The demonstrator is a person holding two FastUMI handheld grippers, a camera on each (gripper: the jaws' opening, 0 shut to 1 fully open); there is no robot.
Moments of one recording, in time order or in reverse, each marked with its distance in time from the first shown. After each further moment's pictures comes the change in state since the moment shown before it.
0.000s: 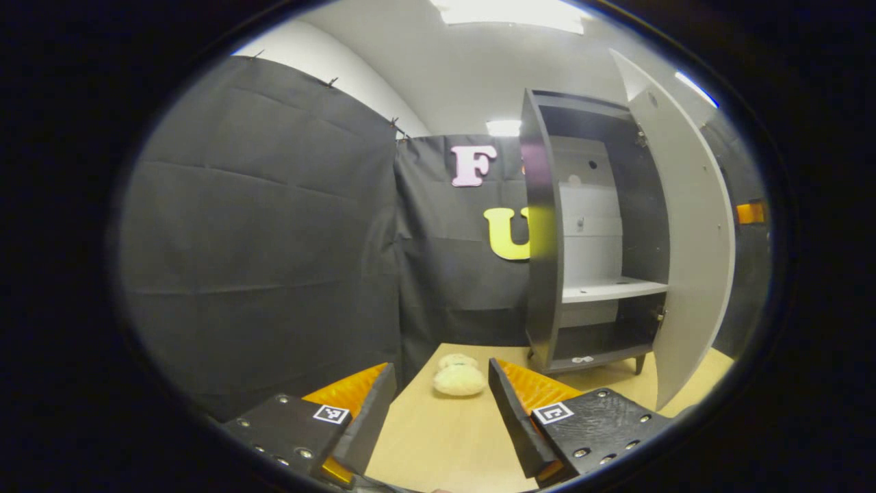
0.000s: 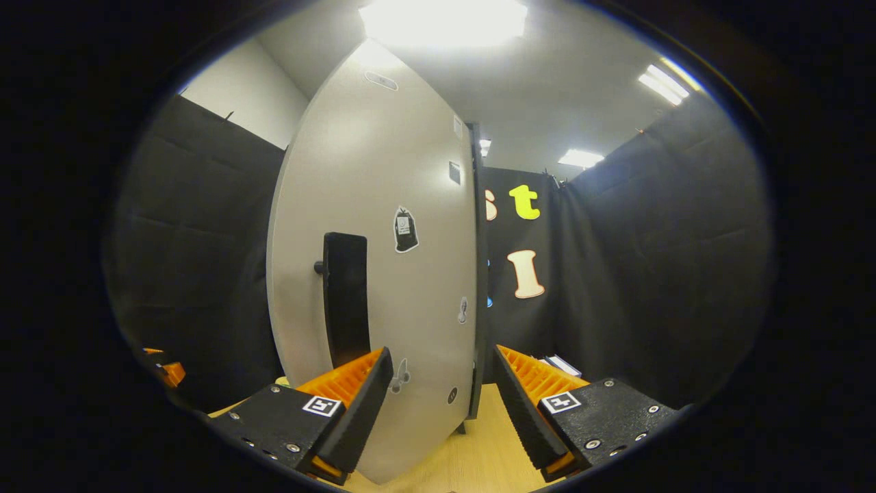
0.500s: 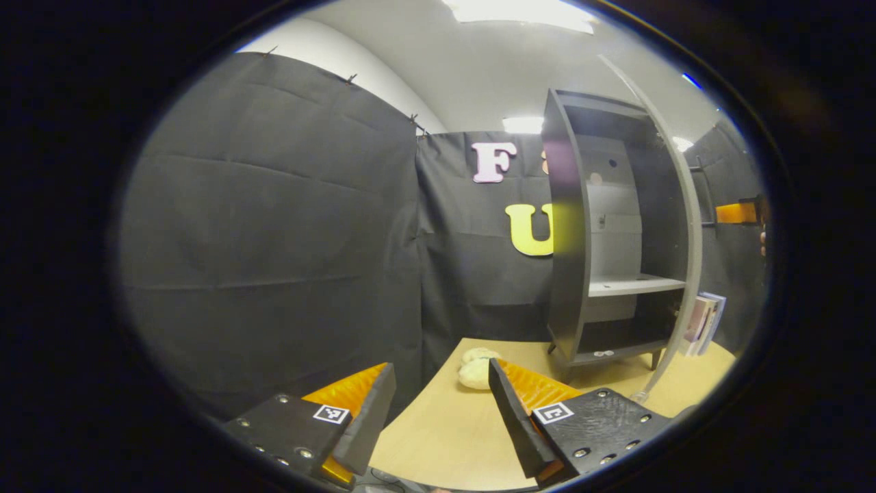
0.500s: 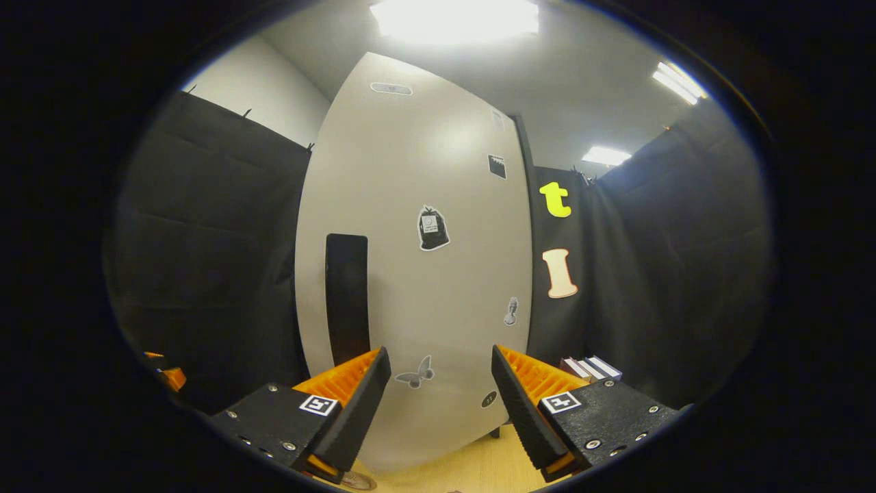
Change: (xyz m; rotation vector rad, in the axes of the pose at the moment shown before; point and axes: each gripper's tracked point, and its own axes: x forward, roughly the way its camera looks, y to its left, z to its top) left arm -0.012 0.040 -0.006 -0.004 0.014 0.055; right arm 0.031 0.059 -0.012 0.009 0.017 0.094
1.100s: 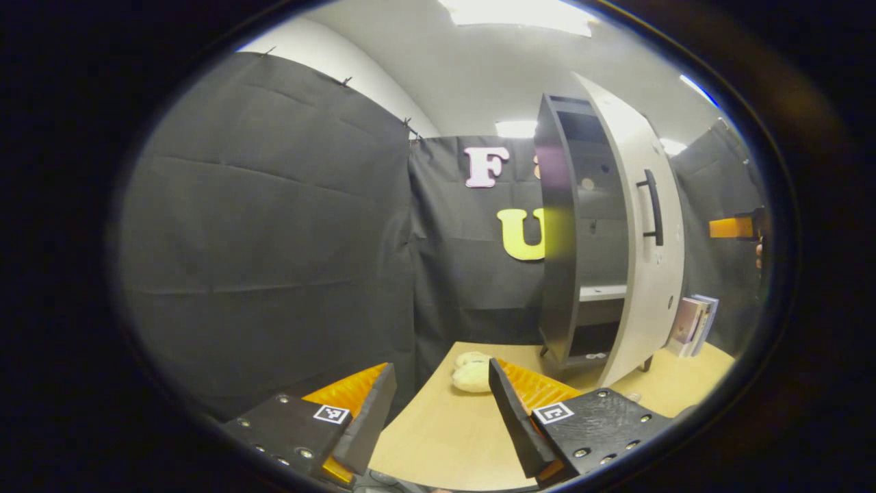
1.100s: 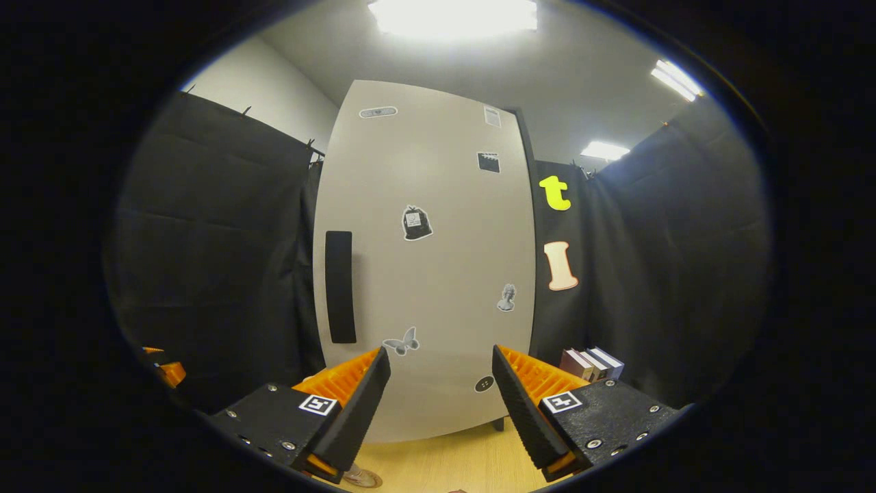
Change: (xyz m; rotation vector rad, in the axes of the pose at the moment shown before) left arm -0.003 -0.009 0.012 -0.010 -0.023 -0.067; right arm -0.017 0.001 -0.004 -0.002 0.009 -0.020
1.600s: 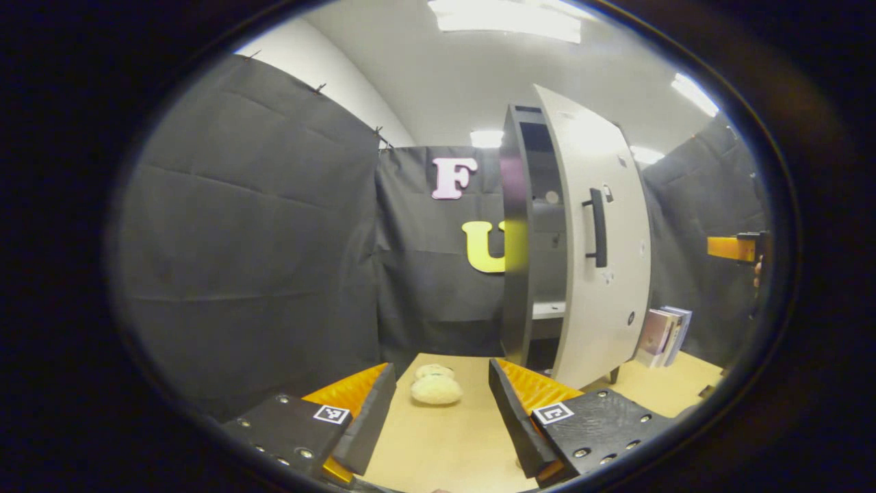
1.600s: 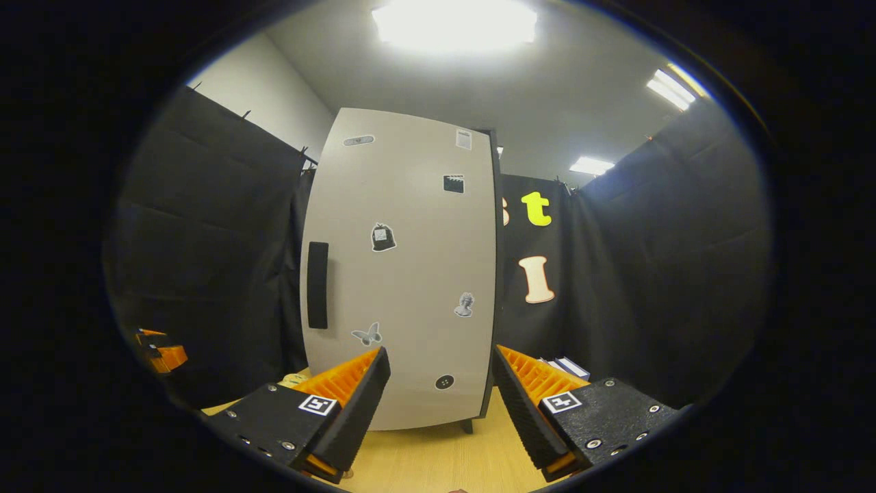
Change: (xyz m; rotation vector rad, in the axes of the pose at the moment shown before) left arm 0.000 -0.095 0.033 -0.006 -0.031 -0.114; right arm -0.046 -0.060 0.005 -0.028 -0.053 -0.037
